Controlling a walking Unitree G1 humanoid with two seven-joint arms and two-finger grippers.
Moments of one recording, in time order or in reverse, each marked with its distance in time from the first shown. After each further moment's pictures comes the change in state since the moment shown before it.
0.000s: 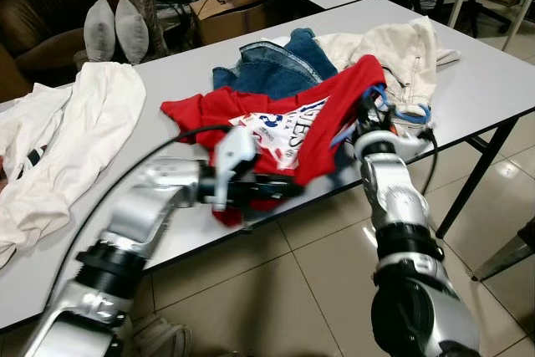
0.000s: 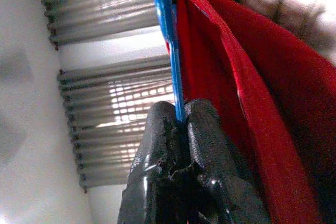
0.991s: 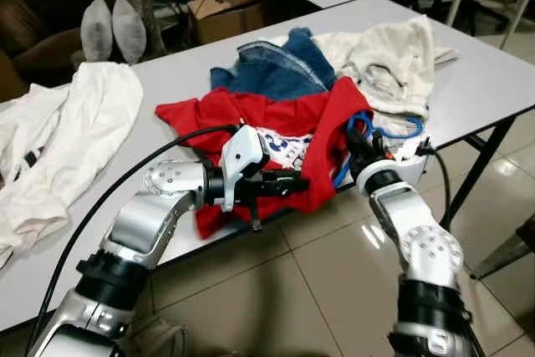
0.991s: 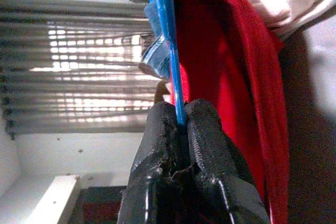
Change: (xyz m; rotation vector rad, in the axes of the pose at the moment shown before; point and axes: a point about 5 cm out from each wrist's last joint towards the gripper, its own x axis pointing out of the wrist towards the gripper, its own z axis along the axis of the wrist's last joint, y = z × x) left arm 0.002 -0.008 0.007 0.065 -0.006 0.104; right arm -0.063 0.002 -0.004 -0.238 0.233 -0.131
